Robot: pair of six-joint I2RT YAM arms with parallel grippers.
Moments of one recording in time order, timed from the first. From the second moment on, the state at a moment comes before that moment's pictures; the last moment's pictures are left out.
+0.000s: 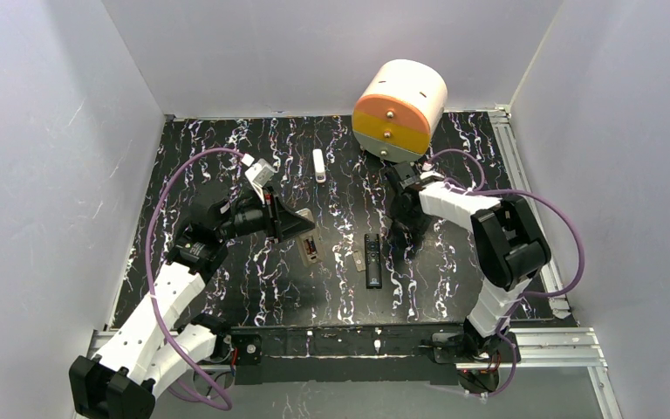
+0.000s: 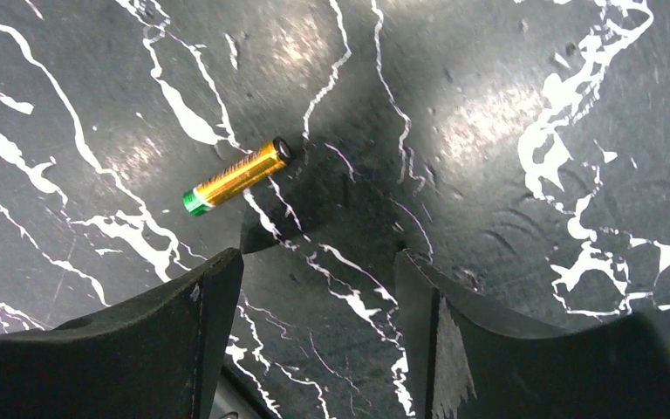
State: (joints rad) left arm -0.38 0.87 0.74 -0.07 0.81 -0.41; right arm 0.51 1.76 1.09 -0.57 0.35 0.98
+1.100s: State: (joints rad) left arm -0.38 0.87 0.73 -0.08 0.80 -0.41; right arm 0.46 2.10 1.49 -0.46 0.50 0.71
